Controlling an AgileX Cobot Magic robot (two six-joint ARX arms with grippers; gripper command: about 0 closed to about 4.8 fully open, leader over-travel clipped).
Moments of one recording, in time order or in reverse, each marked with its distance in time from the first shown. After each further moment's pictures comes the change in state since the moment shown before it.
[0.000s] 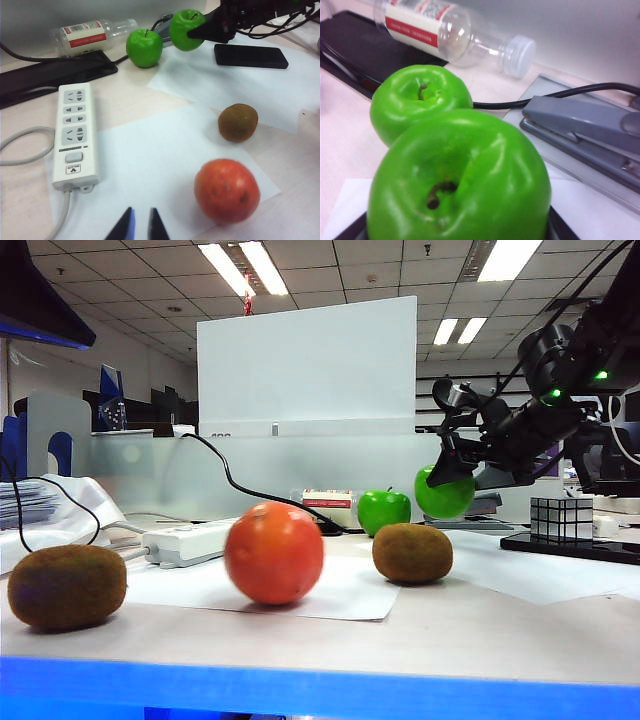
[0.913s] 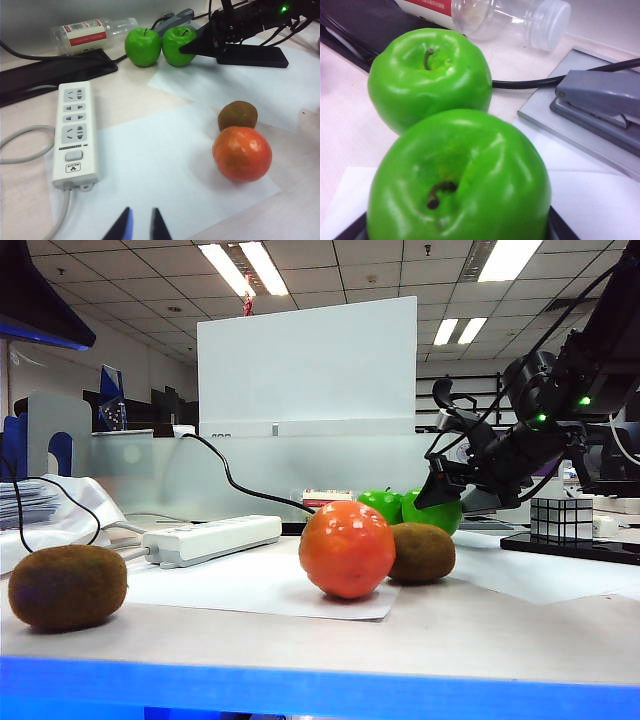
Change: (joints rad) left arm 0.000 0.000 0.000 -0.003 0.000 0.000; right arm 0.020 0.079 0.032 -0.002 -0.018 0.004
